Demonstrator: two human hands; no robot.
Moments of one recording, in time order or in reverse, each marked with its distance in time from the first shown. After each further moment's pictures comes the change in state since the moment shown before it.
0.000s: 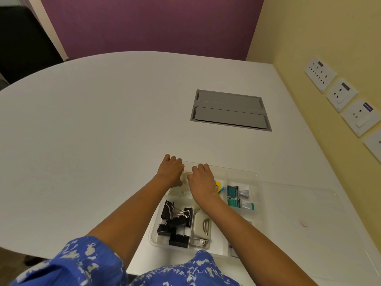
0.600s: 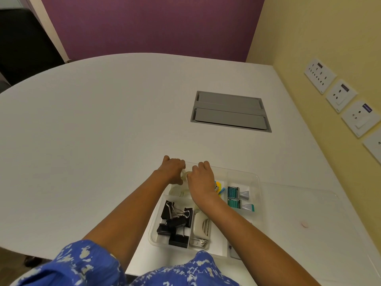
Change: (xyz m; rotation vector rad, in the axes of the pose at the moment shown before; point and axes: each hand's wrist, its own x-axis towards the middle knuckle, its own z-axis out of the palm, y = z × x) left_hand 0.002 -0.006 -0.013 -0.278 -0.109 -0.005; right_hand -0.004 -0.001 -0.015 -0.110 0.002 -0.010
